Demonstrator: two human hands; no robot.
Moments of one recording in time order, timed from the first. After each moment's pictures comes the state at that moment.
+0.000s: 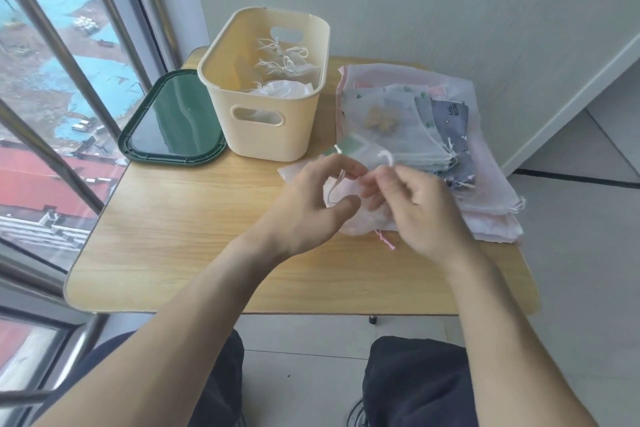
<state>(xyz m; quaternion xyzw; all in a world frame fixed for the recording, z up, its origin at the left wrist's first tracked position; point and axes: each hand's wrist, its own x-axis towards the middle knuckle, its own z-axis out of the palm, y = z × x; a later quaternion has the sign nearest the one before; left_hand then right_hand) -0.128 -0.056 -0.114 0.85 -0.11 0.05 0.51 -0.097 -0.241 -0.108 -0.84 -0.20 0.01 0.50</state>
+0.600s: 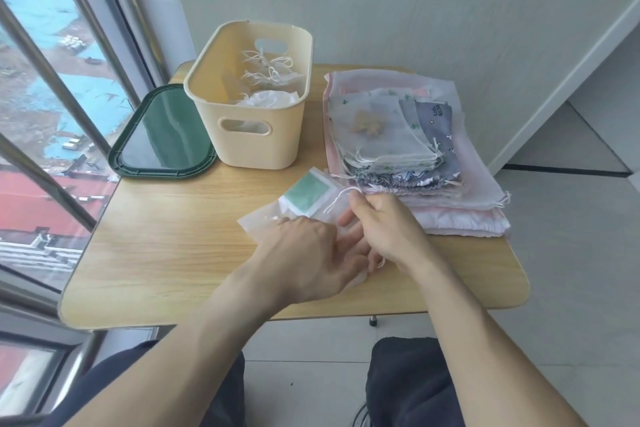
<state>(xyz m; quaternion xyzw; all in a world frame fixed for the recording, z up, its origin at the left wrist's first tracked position) -0.159 -0.071 -0.122 0.97 -0.13 0.00 0.19 -0.103 -0.218 -0.124 -0.87 -0.03 0.15 0.46</state>
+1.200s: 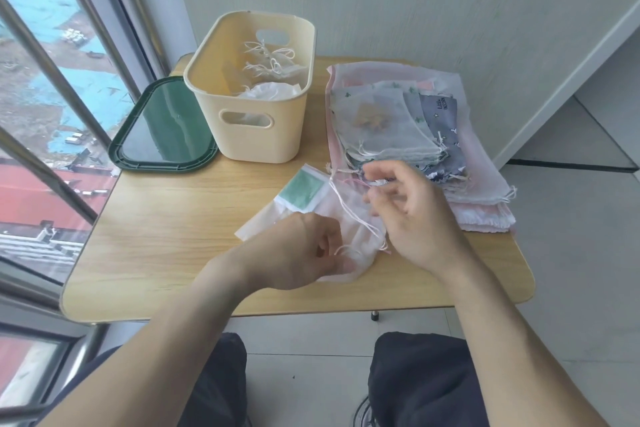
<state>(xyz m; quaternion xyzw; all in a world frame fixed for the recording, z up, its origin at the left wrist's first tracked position) -0.152 -0.050 -0.120 0.92 -0.13 -0.18 0.32 -0.110 -0.246 -0.115 -0.86 -0.18 -0.01 0.48</state>
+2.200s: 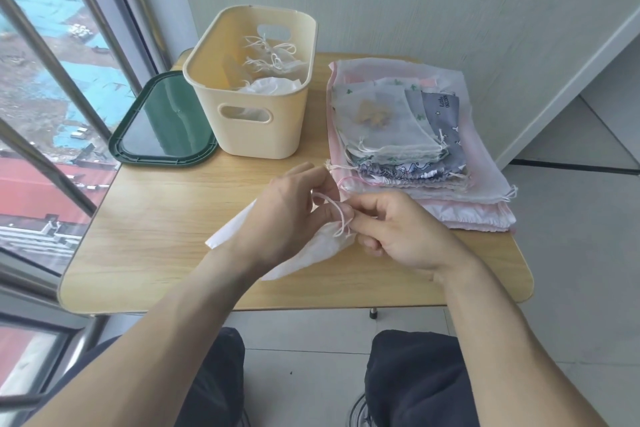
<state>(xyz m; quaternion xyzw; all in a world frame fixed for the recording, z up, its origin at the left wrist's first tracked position) -0.140 -0.053 -0.119 0.90 -0.11 0.11 0.41 -0.115 -0.240 -0.113 -0.77 -0.17 0.27 0.56</state>
